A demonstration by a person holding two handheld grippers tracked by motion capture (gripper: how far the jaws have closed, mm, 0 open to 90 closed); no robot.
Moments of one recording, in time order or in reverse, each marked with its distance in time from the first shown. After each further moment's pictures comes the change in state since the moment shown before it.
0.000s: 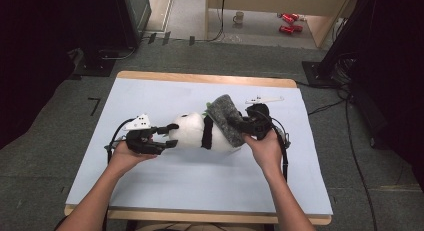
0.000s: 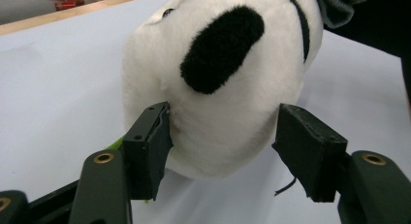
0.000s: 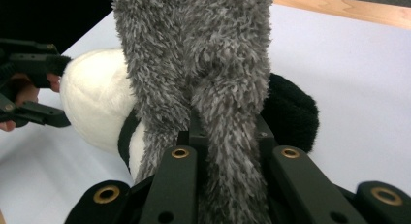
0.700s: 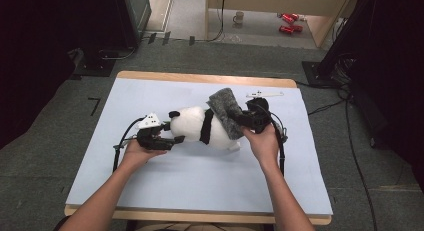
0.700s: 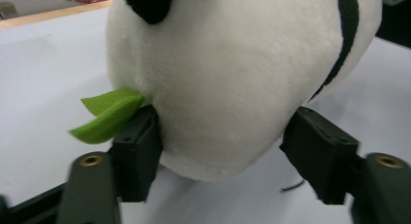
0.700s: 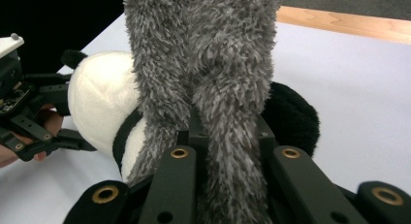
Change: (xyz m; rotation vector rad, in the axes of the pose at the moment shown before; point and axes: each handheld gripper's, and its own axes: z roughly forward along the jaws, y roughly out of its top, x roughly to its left) left arm 0.012 -0.008 0.035 -0.050 0.063 -0.074; right arm -0.013 0.009 0.011 -0.048 -0.013 0.039
